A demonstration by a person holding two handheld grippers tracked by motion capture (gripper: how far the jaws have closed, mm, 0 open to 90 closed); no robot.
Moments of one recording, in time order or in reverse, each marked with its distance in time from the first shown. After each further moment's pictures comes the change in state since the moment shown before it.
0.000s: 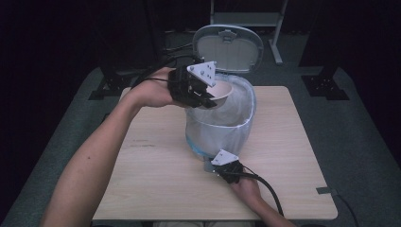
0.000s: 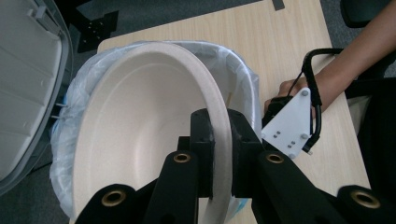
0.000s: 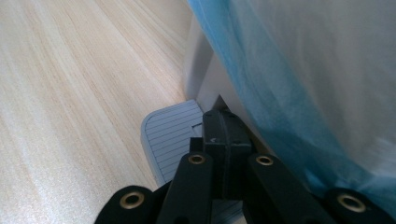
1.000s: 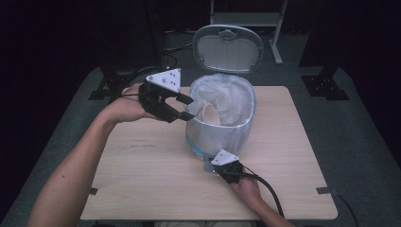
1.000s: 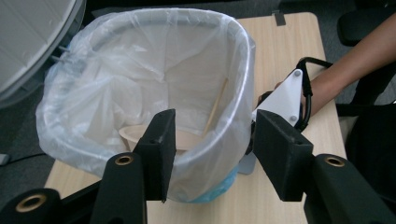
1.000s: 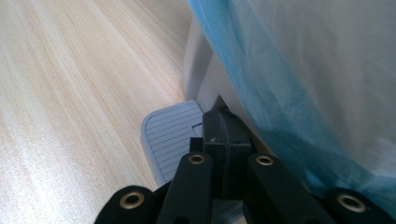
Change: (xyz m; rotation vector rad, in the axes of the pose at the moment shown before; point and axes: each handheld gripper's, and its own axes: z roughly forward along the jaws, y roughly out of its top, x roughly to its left) left arm -0.019 -0.076 -0.023 -0.147 0.026 -0.155; right arm 0.000 0.000 0.000 0.001 -0.001 0.005
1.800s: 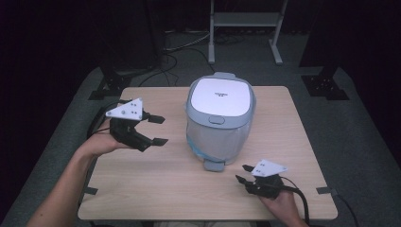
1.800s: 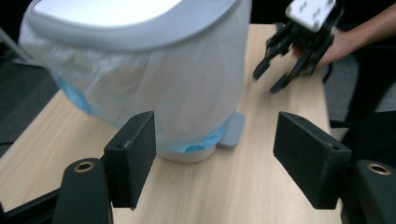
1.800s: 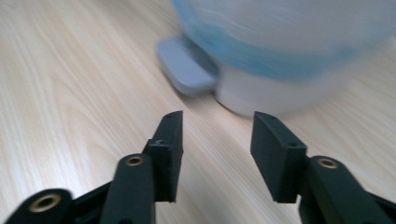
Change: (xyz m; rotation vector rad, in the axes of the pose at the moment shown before) left arm -0.037 -0.112 -0.009 -0.147 0.072 -0.157; right arm -0.036 -0.051 -0.105 -0.054 0.089 0.111
